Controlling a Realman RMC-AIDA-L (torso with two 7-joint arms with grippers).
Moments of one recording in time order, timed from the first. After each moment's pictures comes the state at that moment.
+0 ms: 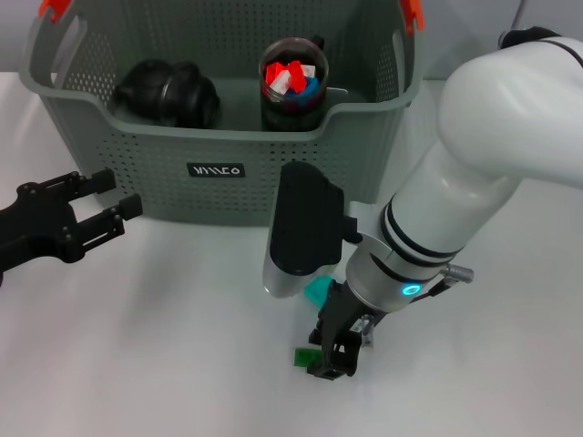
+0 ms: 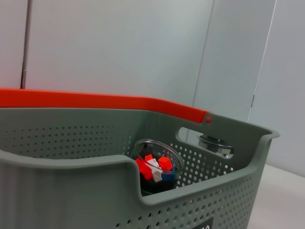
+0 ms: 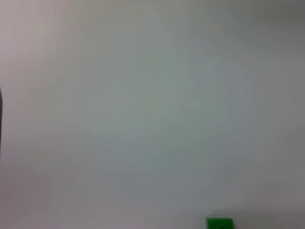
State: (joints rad) left arm -0.39 -2.11 0.23 0.72 2.09 1.67 -1.20; right arm 0.98 2.12 -2.00 -0.84 -2.21 -1.21 2.33
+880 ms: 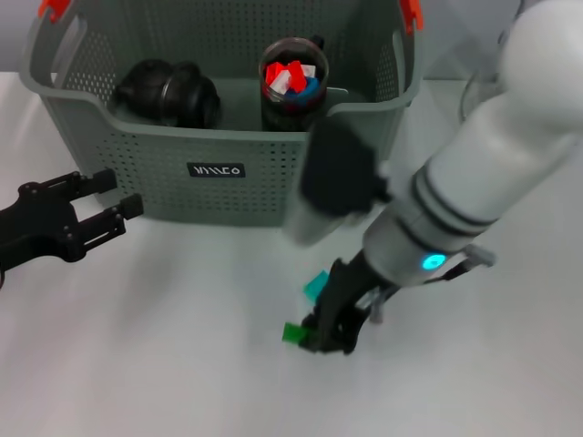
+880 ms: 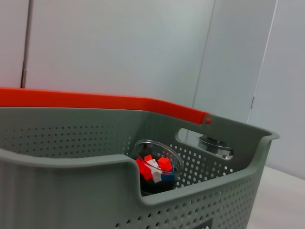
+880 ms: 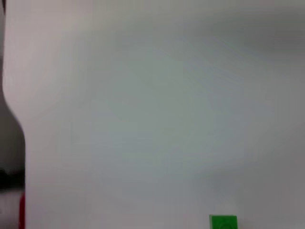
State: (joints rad) left arm -0.39 -2.10 0.23 0.71 2.09 1.67 -1.20; right arm 0.90 2.10 -1.82 -0.96 -2.21 -1.32 2.33
